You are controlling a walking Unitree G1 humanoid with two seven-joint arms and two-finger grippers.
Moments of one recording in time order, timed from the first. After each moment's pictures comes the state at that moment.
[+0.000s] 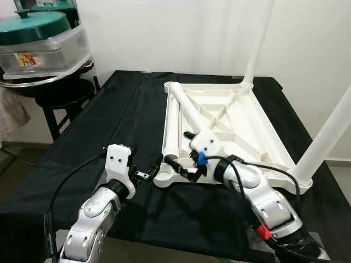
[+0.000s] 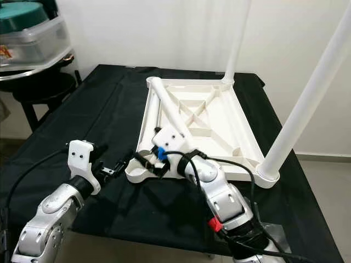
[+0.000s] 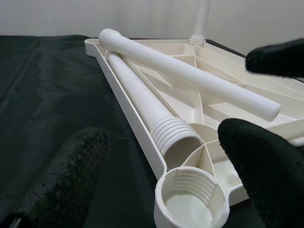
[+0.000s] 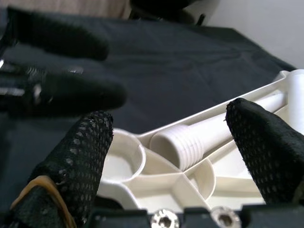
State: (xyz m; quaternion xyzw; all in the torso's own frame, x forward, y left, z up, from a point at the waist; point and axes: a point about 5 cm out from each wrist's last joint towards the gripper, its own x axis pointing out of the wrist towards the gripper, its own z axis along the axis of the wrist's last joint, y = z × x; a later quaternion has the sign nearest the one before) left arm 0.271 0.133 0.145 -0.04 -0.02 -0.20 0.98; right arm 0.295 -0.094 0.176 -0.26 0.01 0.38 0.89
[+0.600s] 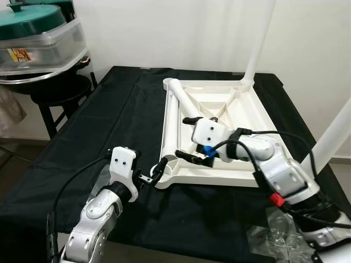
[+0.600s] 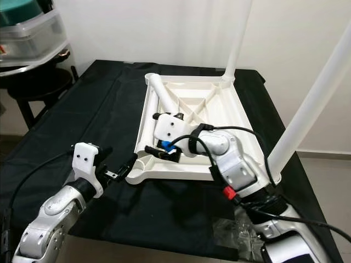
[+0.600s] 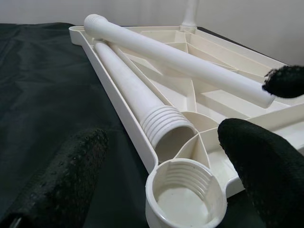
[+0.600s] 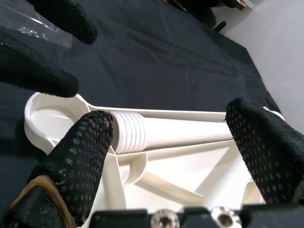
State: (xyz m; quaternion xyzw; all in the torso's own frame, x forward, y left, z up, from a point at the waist) left arm 0.267 0.126 0.141 -0.03 -0.01 -0.22 0.97; right arm 0.321 -0.118 0.228 -0.43 -0.02 0.44 0.79
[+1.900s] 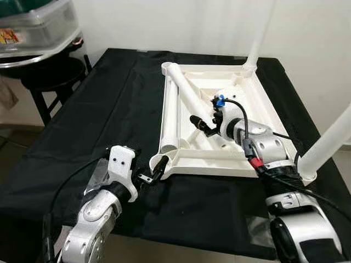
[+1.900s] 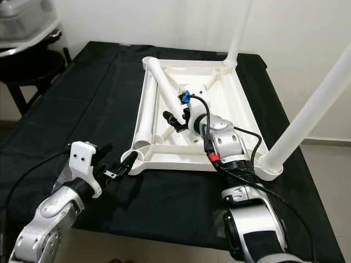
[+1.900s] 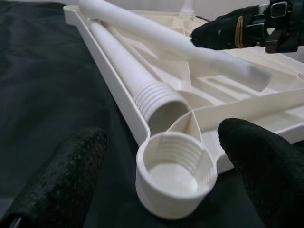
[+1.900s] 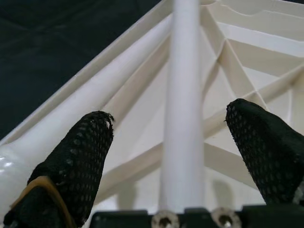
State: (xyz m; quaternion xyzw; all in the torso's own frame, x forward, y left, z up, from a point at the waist) left arm 0.247 0.126 0.148 -0.04 -0.02 -0.22 0.97; right arm 0.382 -0.151 0.205 -0.10 0.09 0.18 0.97
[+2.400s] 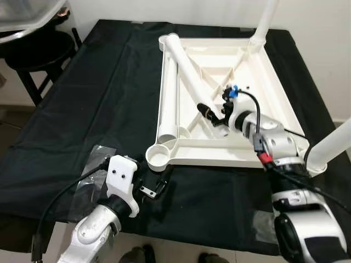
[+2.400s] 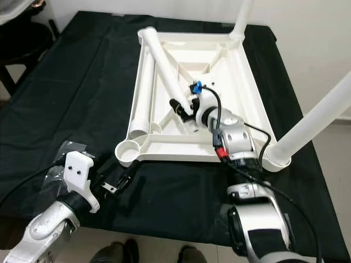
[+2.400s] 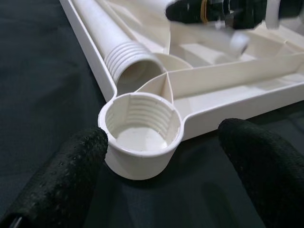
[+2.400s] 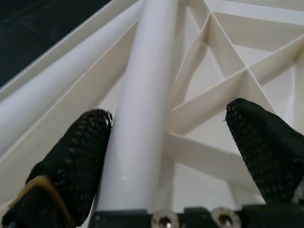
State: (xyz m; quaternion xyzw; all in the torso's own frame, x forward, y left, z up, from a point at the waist) left arm 0.213 0.116 0.162 -0.02 -0.03 -0.23 0.97; right arm 0.388 -0.160 0.231 -0.09 0.05 0.18 0.98
